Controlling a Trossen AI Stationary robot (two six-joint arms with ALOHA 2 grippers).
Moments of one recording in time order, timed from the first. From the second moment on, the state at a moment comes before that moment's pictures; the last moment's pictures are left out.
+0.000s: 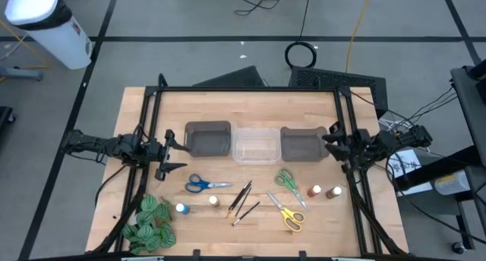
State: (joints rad) left arm -0.19 0.02 0.02 0.06 -0.06 0.04; right arm 0.33 0.00 0.02 0.52 0.31 0.05
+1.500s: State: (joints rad) left arm -0.19 0.02 0.02 0.06 -0.06 0.04; right arm 0.63 1.25 1.25 -1.53 -0.03 1.27
